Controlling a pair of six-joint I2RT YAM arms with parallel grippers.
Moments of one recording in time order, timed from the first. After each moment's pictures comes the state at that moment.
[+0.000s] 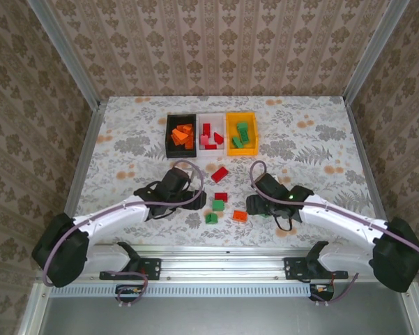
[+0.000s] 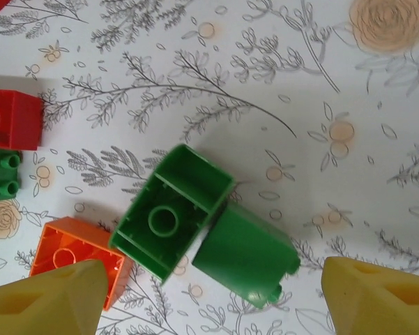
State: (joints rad) left arm -0.79 1.22 0.61 -0.28 0.00 -0.50; right arm 0.74 1.14 0.67 -0.67 0.21 0.68
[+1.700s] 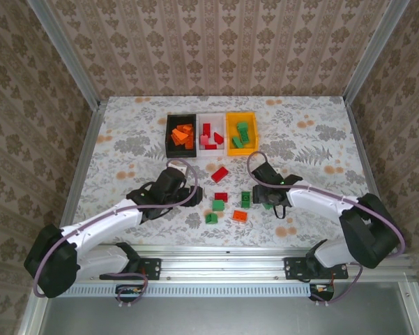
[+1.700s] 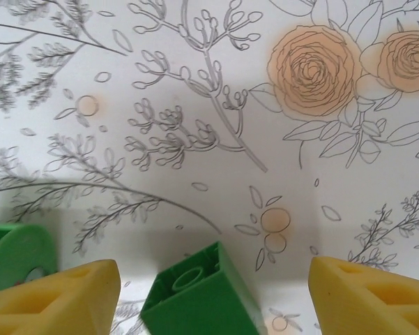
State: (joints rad) left arm -0.79 1.12 0.61 -0.32 -0.09 -0.51; right arm 0.58 1.39 0.71 -0.53 0.26 0.59
